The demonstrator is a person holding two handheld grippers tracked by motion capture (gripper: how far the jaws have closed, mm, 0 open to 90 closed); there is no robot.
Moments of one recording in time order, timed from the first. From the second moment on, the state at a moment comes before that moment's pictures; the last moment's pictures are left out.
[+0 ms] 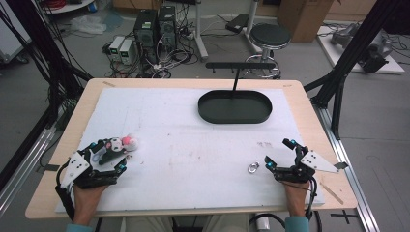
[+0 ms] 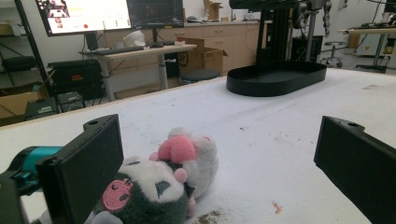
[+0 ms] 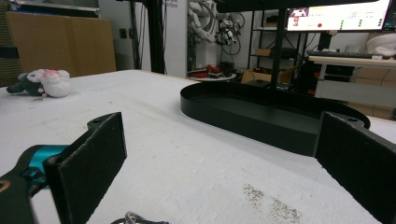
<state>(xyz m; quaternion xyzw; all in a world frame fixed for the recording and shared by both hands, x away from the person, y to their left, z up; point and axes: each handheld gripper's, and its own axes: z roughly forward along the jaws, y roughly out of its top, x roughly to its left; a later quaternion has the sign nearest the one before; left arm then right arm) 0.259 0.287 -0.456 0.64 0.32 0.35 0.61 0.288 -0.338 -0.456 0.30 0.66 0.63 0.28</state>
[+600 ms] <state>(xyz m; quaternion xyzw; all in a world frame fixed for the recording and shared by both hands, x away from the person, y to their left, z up) 0.259 0.286 -0.456 0.64 0.32 0.35 0.60 0.288 -0.338 -0.456 0.30 0.66 0.63 0.29</state>
